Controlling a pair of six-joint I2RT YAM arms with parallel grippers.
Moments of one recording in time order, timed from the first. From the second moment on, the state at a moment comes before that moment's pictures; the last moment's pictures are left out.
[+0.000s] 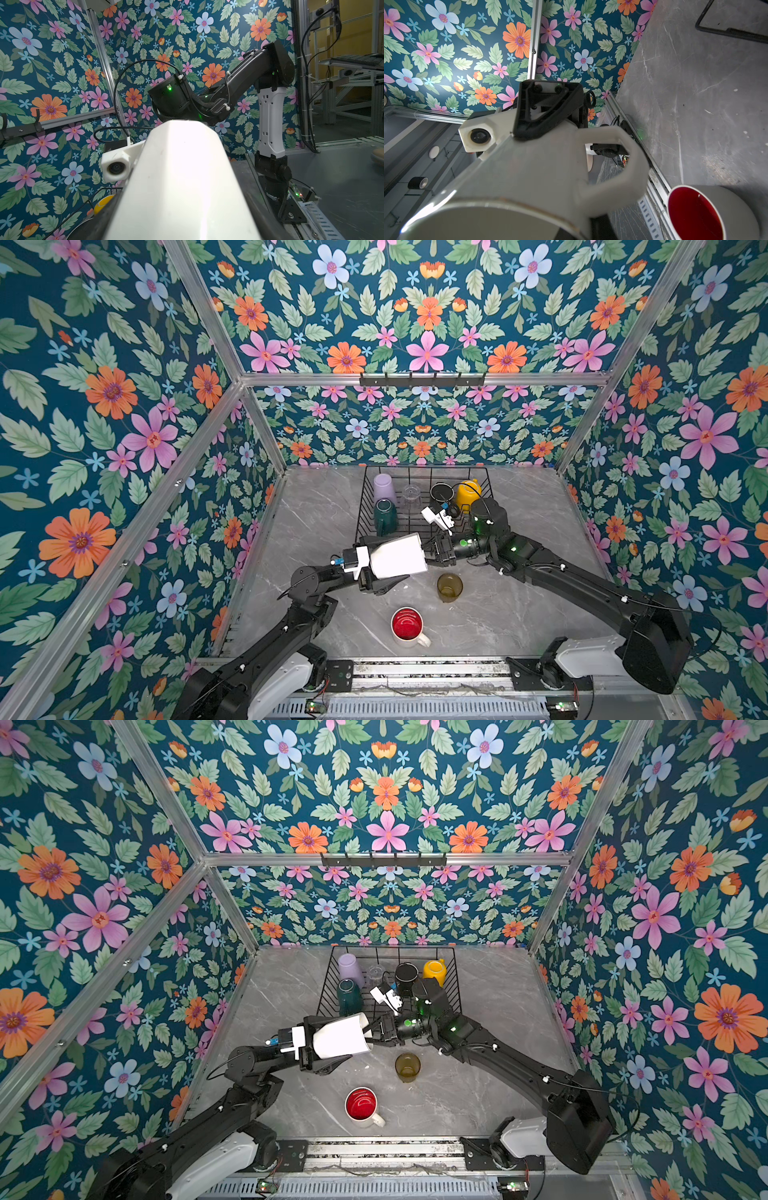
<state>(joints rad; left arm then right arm) -0.50 0.91 0.33 1.11 0.90 -0.18 0.72 1.35 1.00 0.06 -0.97 1.02</state>
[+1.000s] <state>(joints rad) -0.51 0.86 0.45 0.85 0.66 -0.20 0.59 1.12 0.91 -0.05 -0.78 0.97</state>
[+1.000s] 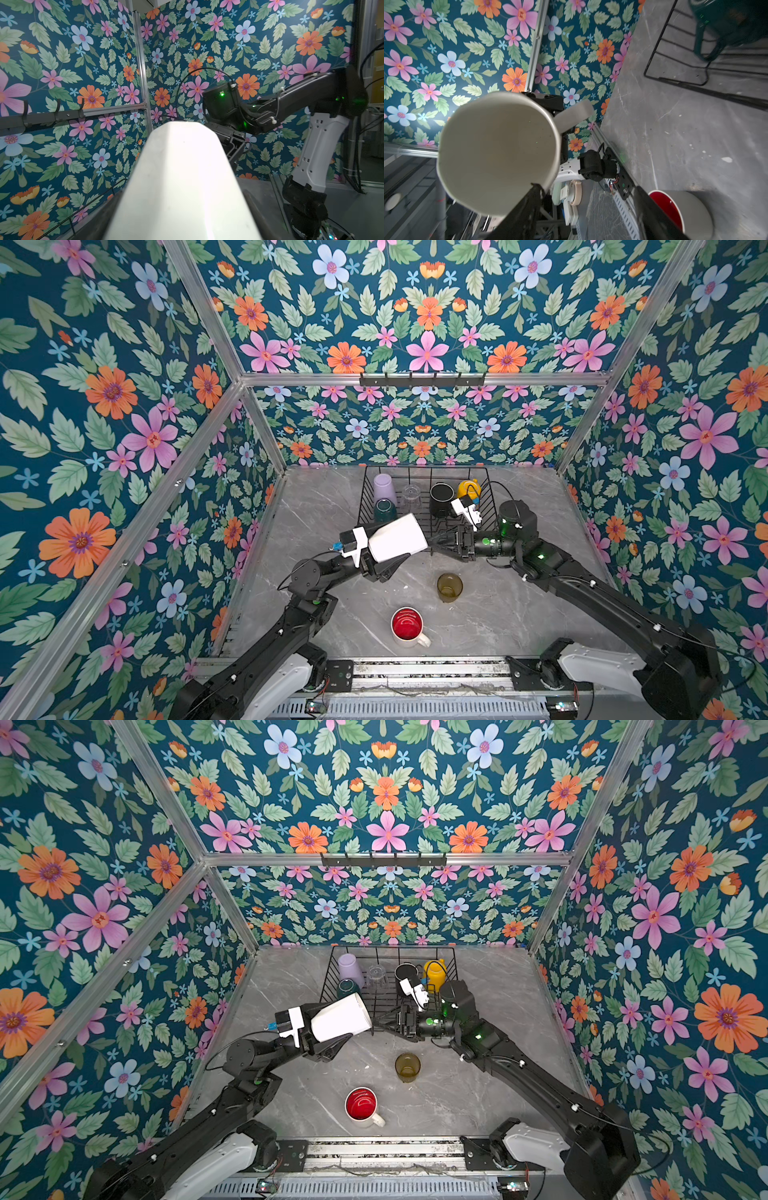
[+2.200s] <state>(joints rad) -0.58 1.56 1.39 -0.51 0.23 -0.18 0.58 0.73 0.78 -0.44 -0.15 0.68</state>
